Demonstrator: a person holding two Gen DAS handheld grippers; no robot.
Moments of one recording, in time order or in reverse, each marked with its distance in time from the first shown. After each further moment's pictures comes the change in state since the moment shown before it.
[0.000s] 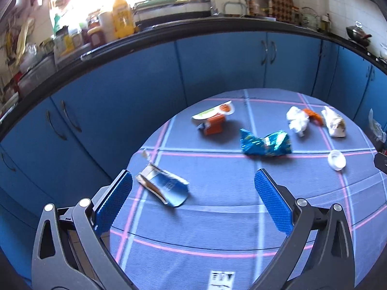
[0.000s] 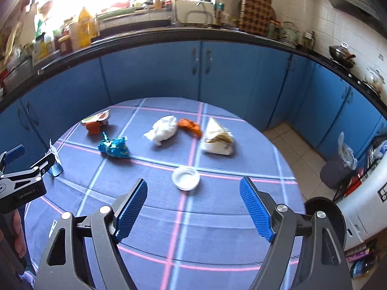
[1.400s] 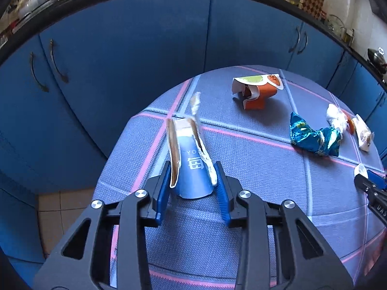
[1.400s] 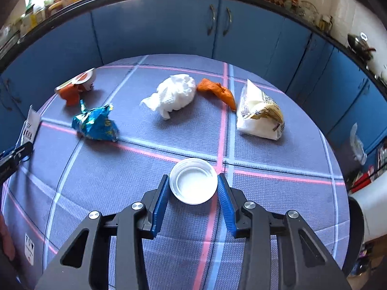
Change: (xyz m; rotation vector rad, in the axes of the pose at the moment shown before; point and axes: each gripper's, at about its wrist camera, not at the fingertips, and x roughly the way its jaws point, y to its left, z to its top) left arm 0.081 0.047 -0.019 -0.182 0.156 -0.075; right arm 0.106 0.030 -0.005 -0.041 0.170 0.003
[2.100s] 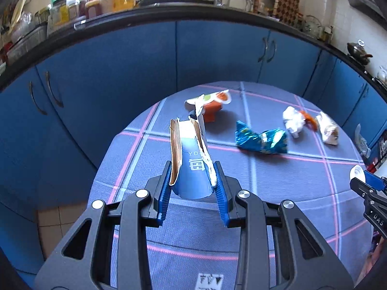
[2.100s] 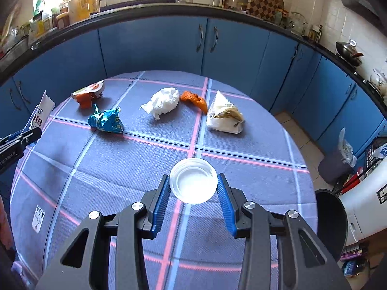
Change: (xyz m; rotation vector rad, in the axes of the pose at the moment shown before) left arm -0.065 -0.045 -0.003 0.086 -0.092 -0.058; right arm -0.073 -0.025 -0.028 0.001 -0.075 -0.030
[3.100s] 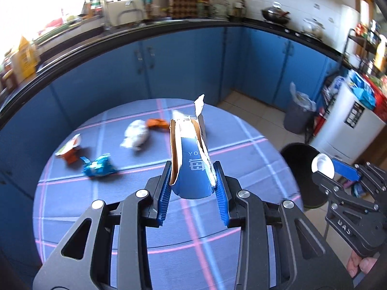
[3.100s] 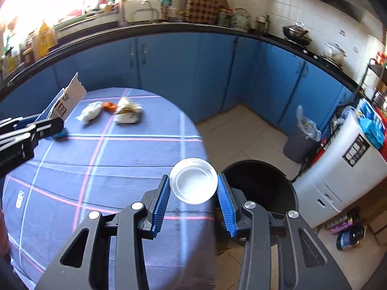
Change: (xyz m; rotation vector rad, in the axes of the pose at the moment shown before) left arm -0.071 -0.233 -0.004 0.359 -0.006 -0.295; right arm -0.081 -0.149 -0.065 0.189 -0.058 -0.161
